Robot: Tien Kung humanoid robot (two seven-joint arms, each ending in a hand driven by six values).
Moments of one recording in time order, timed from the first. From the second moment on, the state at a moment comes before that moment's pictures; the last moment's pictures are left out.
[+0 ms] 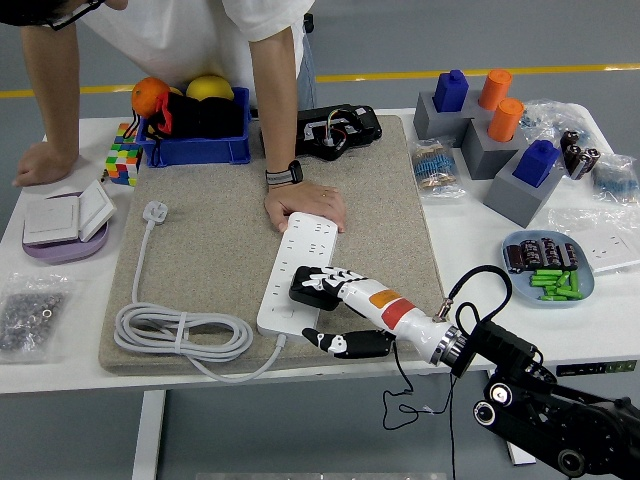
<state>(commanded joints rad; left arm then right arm) -0.08 0.05 -1.67 -0.18 1.67 -0.04 0.27 0.45 -0.22 0.45 1.24 -1.64 -0.28 0.31</state>
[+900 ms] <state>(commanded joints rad) -0.08 0.05 -1.67 -0.18 1.68 -0.04 0.27 0.51 -0.16 0.40 1.17 -1.62 -0.25 0.27</state>
